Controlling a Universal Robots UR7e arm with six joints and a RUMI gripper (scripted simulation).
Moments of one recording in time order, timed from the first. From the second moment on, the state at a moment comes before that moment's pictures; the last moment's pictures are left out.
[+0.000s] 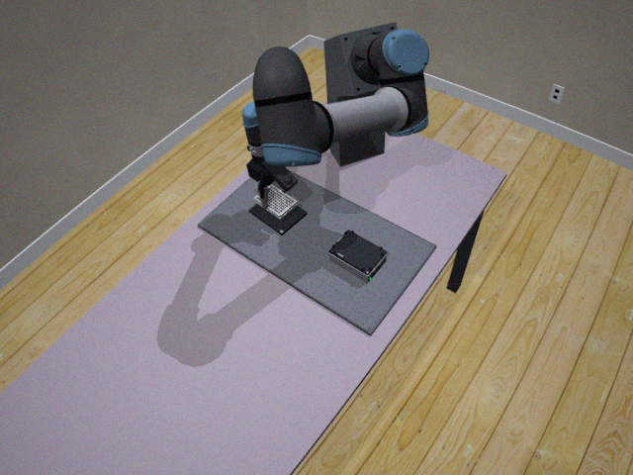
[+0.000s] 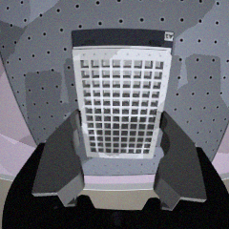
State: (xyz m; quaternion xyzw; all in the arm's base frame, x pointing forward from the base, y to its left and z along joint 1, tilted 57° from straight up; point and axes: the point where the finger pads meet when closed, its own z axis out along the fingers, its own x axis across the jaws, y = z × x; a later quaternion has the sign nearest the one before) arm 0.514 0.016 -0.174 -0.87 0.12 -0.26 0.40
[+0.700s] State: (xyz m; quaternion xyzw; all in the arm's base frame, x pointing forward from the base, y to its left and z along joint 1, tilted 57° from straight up) arm 0.530 0.033 -0.189 -0.87 0.12 -0.27 0.40
